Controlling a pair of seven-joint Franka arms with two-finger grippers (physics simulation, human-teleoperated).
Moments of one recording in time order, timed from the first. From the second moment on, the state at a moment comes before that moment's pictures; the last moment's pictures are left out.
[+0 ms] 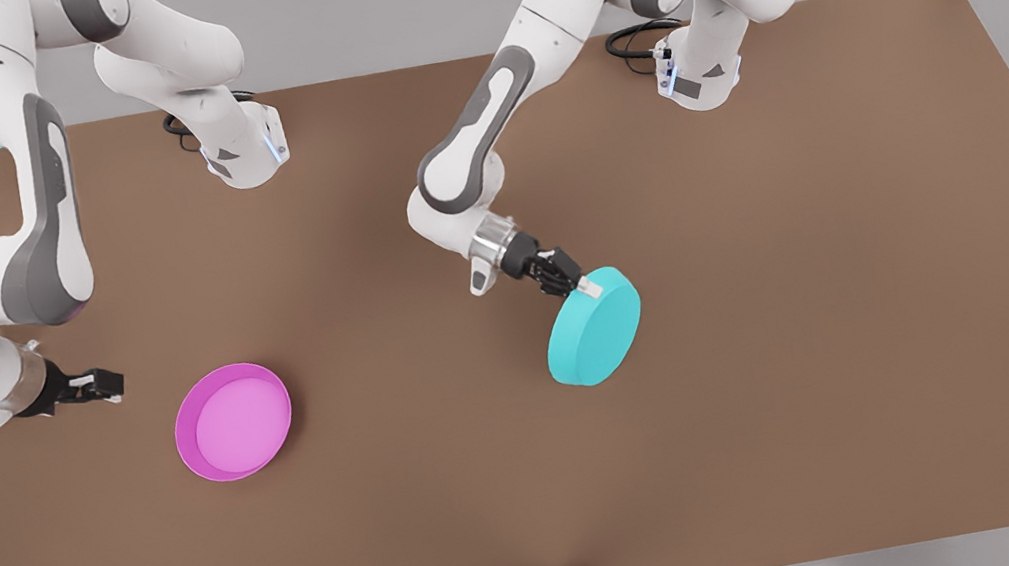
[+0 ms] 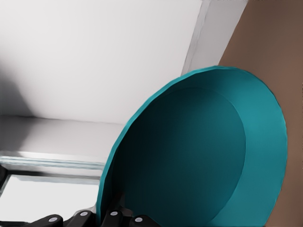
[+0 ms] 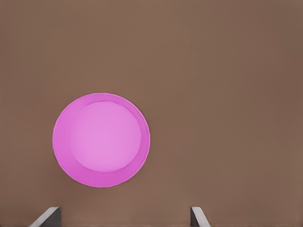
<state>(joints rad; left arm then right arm) -1.21 0.86 0.28 -1.40 1.14 1.45 -0.77 -0.06 0.27 -0.03 -1.53 -0.09 1.74 -0.14</state>
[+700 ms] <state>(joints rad) -1.30 1.01 0.28 -1.36 1.20 1.34 -0.89 -0.06 0.28 -0.03 -1.53 -0.11 1.75 -0.15</state>
